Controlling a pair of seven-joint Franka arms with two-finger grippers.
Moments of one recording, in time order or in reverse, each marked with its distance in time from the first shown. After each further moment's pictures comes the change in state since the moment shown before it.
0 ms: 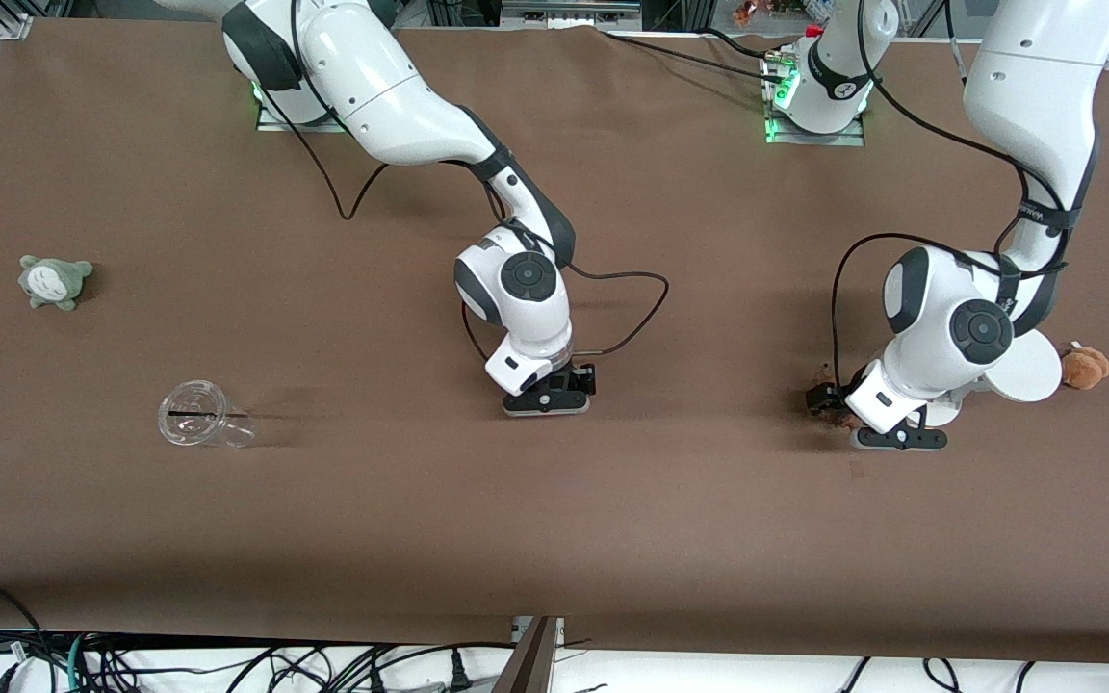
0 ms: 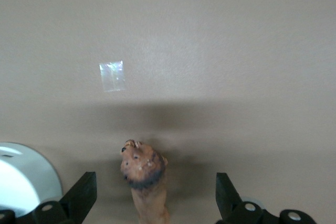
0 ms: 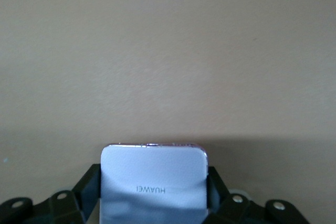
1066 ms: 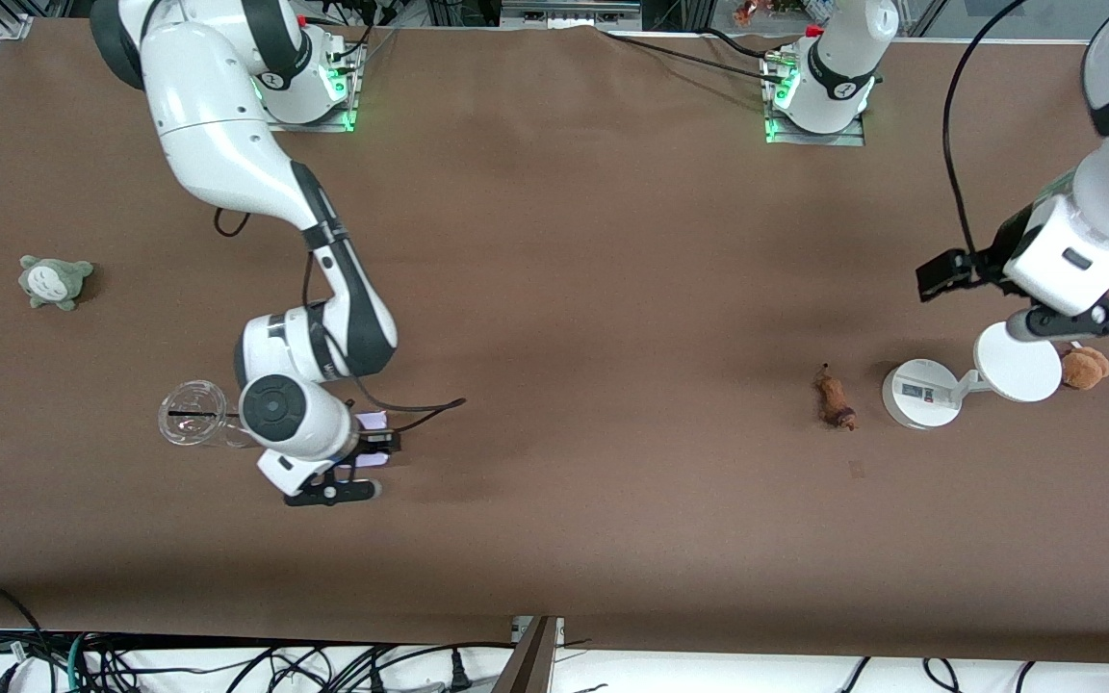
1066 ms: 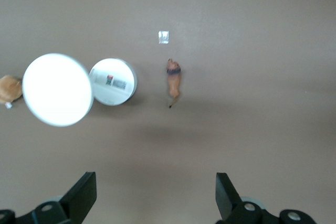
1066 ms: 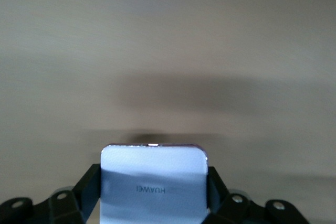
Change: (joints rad) left arm 0.001 -0.365 -0.031 0.392 0.000 -0.896 -0.136; right arm -0.415 -0.129 -0.013 -0.070 0.091 -0.322 -0.558
